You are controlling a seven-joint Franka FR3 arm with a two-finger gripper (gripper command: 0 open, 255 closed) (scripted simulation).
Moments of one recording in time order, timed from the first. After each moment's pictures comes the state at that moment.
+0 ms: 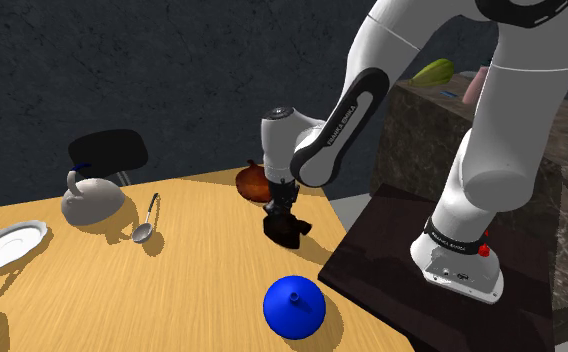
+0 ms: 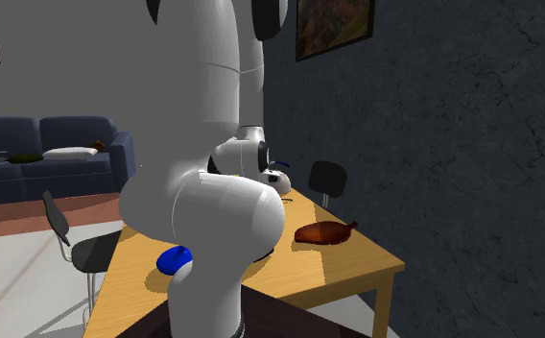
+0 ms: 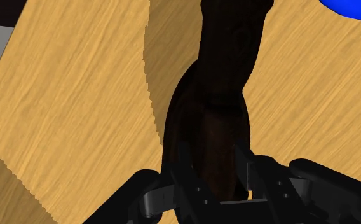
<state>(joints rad) 0.14 0.10 0.27 -2.55 -0.11 2.65 0.56</state>
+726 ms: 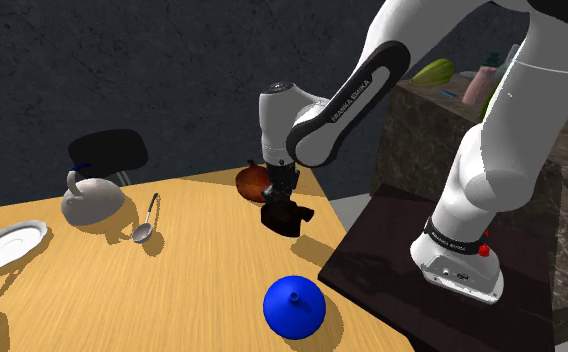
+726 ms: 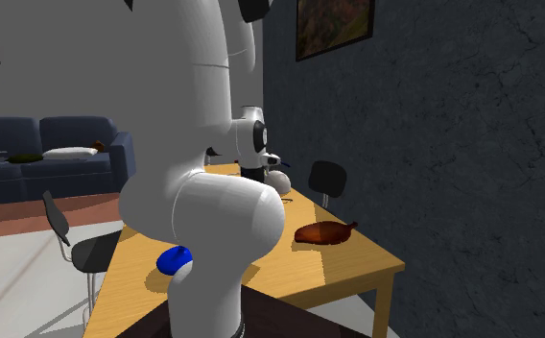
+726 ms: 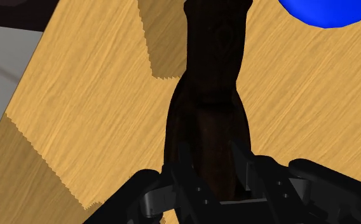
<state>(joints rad) 0.15 -0.05 0.29 -2.54 -0.02 2.50 0.49</state>
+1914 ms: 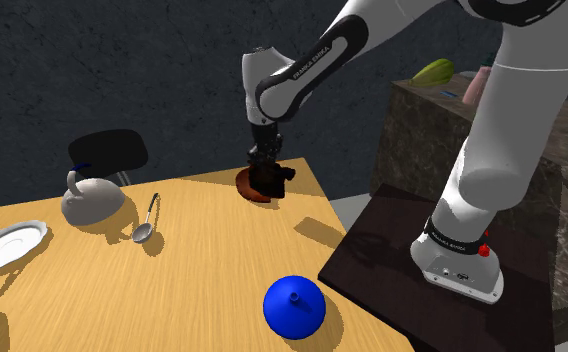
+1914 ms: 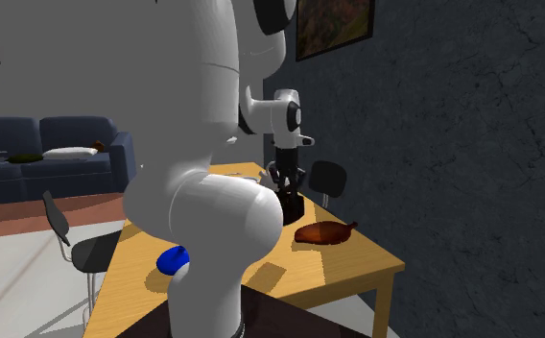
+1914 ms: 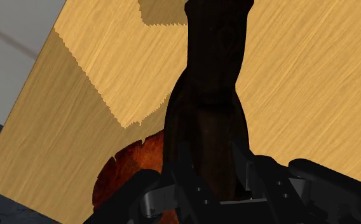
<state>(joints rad) 0.05 0.07 0.19 -2.22 -0.05 2.31 0.31</state>
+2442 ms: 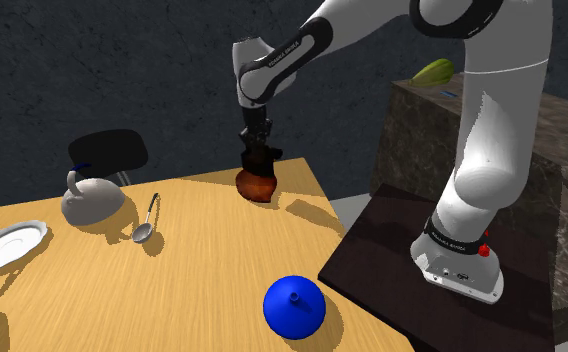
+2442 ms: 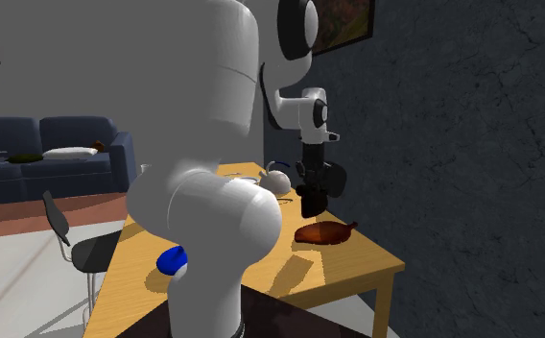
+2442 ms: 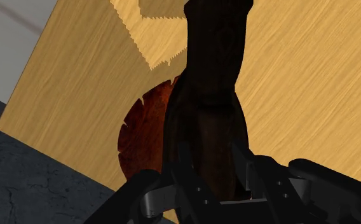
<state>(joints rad) -0.01 0.29 0.13 -1.91 -0.07 2.21 0.20</state>
